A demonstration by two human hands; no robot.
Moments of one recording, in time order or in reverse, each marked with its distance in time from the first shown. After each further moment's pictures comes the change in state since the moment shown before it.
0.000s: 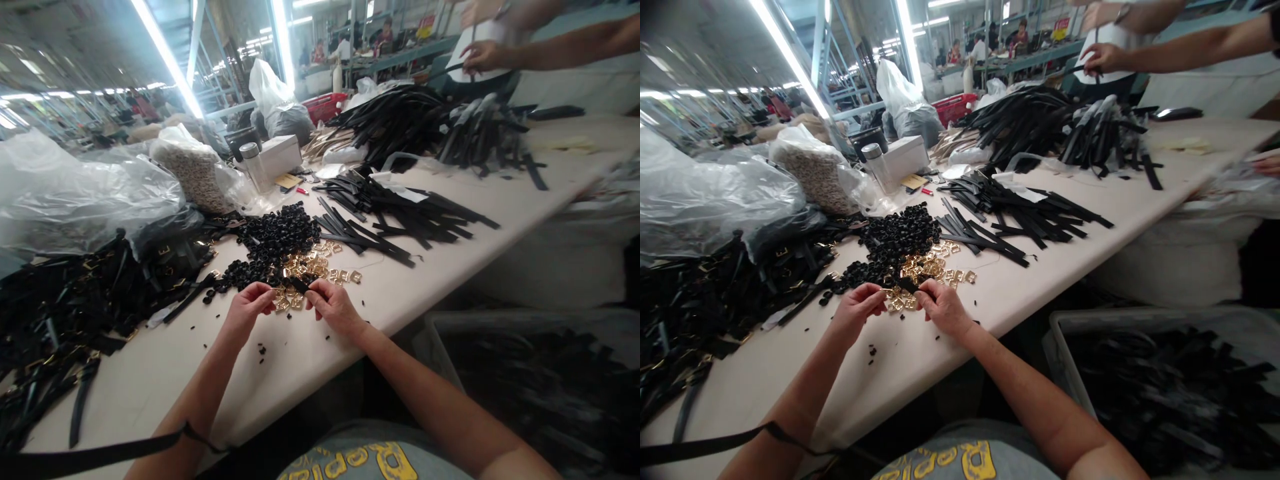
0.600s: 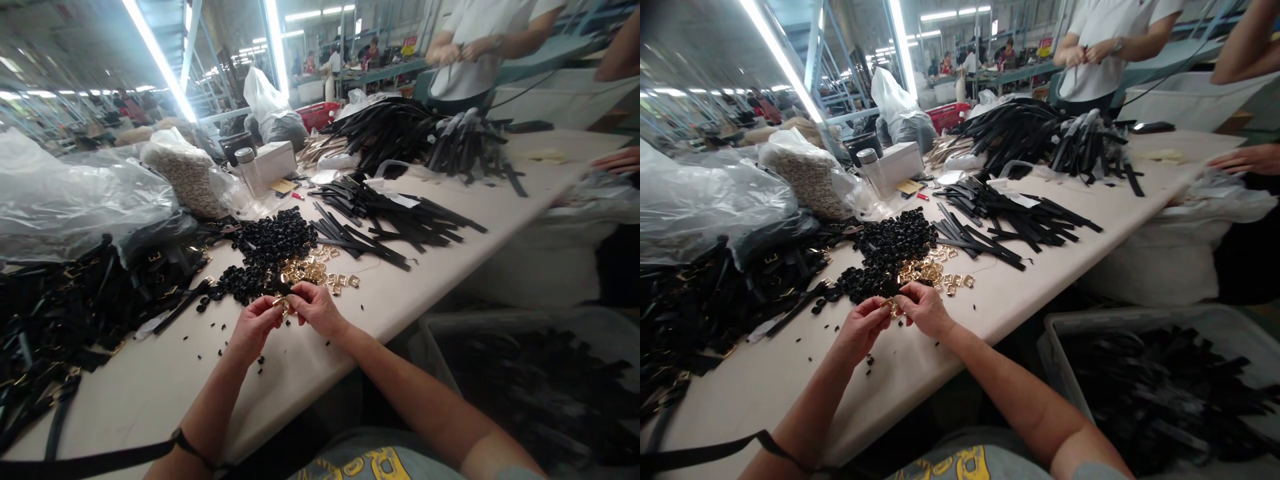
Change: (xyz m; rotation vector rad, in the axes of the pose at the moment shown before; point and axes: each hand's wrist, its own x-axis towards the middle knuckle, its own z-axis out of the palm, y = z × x) left_hand -0.013 -0.004 0.022 -0.348 -0.057 -0.071; right_hand 0.020 -0.006 0.032 0.293 -0.018 0.095
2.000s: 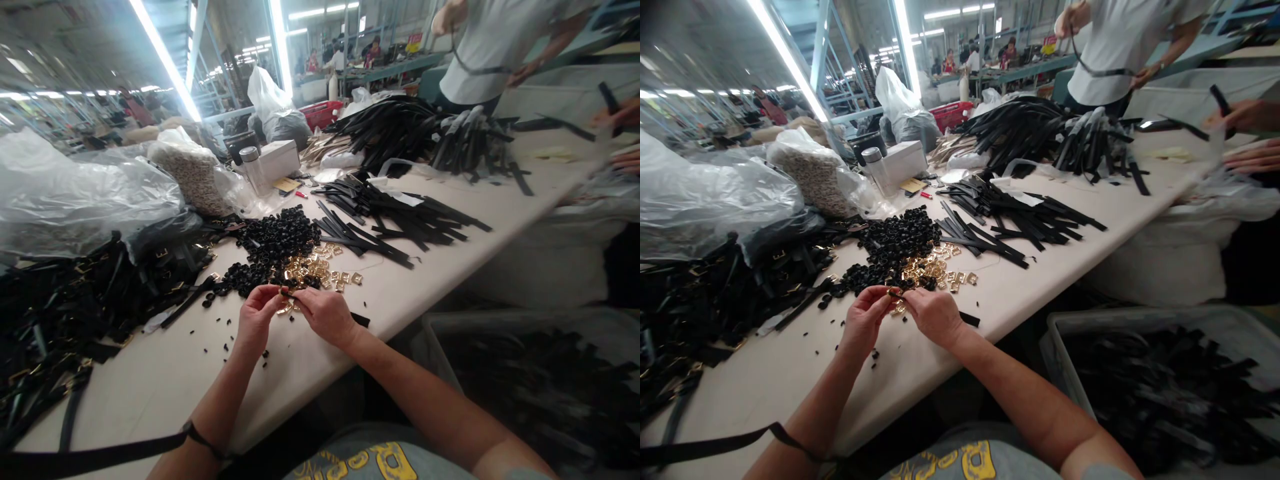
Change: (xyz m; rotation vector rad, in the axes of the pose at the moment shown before) left_hand 0.002 -0.005 0.006 -0.040 0.154 0.197; right_hand -0.019 -0.006 -0.009 -1.195 0.011 -0.441
